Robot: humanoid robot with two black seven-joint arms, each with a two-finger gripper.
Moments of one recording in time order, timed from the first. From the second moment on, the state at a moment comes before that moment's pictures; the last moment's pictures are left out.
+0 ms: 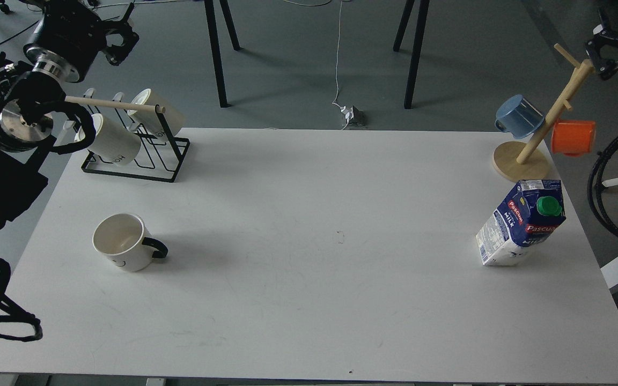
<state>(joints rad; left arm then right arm) -1.00 0.38 -0.71 -0.47 -0.22 -0.49 -0.17 0.80 -0.68 0.67 0.77 0.44 0.49 0.38</state>
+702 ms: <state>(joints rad) -0.99 0.66 -0.58 -0.77 -0.03 -0.49 -0.10 0.79 -0.69 0.68 0.77 0.44 0.49 0.38</state>
